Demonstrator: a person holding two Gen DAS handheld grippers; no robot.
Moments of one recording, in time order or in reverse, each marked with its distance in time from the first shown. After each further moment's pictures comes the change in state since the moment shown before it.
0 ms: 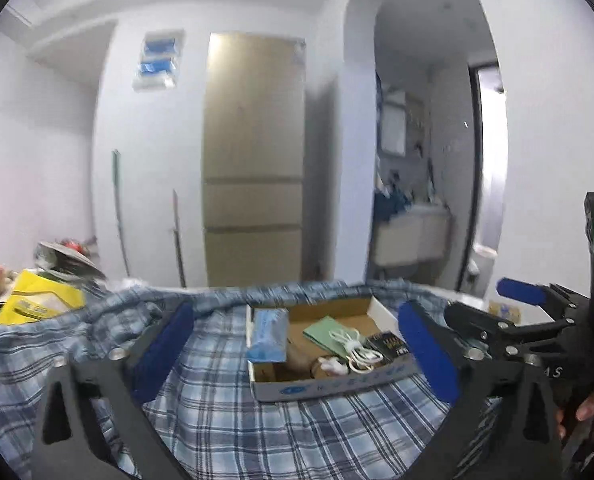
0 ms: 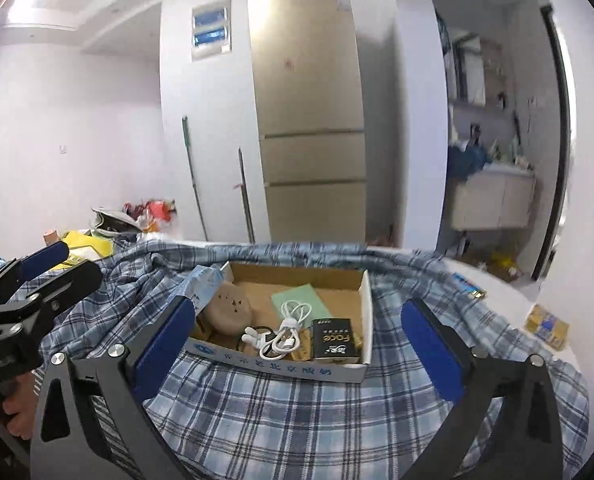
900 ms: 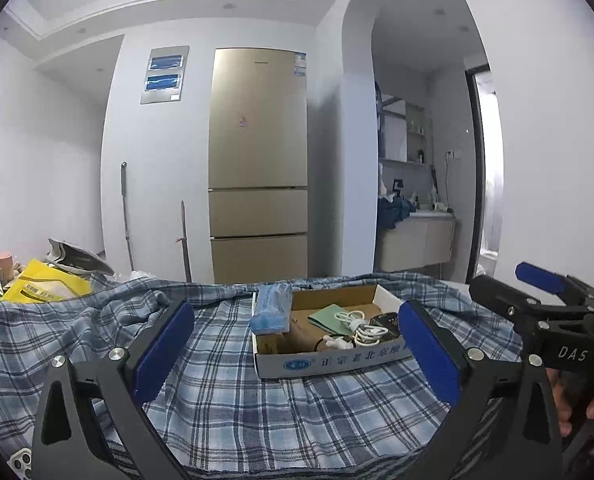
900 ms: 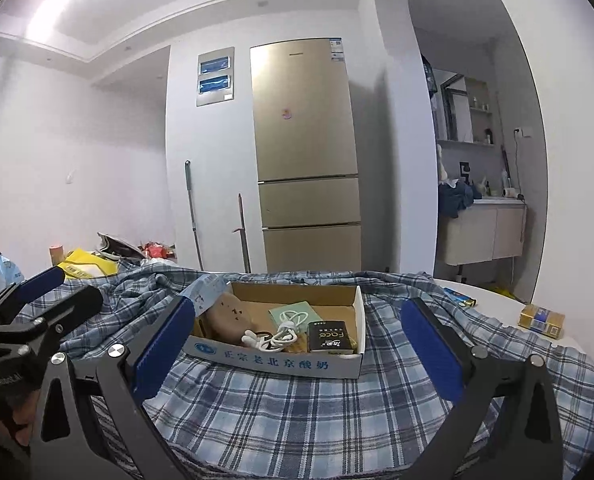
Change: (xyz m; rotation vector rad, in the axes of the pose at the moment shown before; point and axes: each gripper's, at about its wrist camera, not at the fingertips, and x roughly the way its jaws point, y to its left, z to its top) left arm -0.007 -0.006 -0.050 0.029 -0.032 0.009; right arm -0.027 -0.003 -0.053 0.022 -0.190 -0.009
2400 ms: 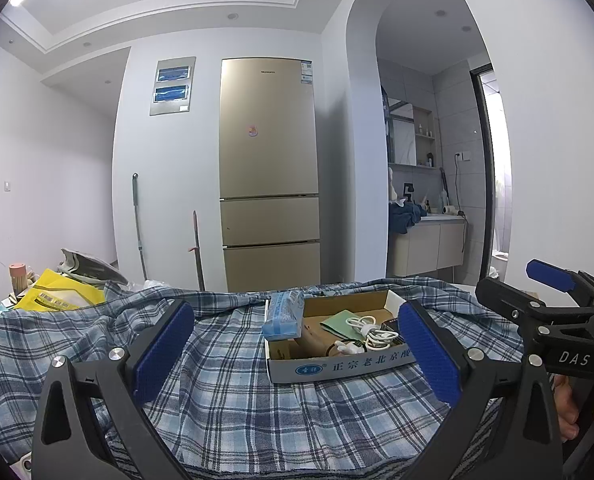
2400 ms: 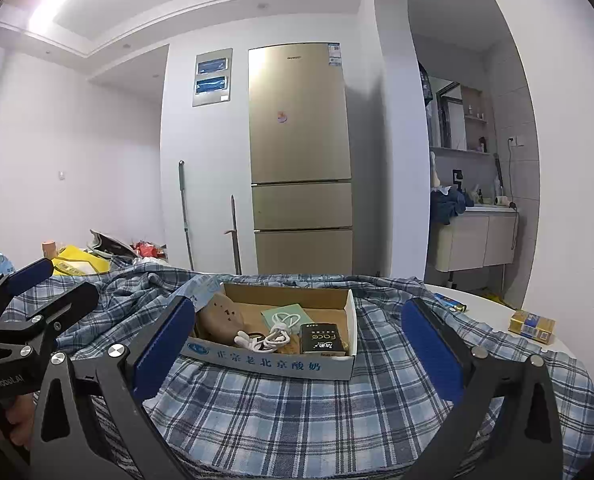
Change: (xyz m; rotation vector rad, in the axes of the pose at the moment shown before) left arm -0.007 -0.002 -0.001 0.014 -0.030 0.051; right arm -0.006 0.005 0.002 -0.025 -0.014 -0.029
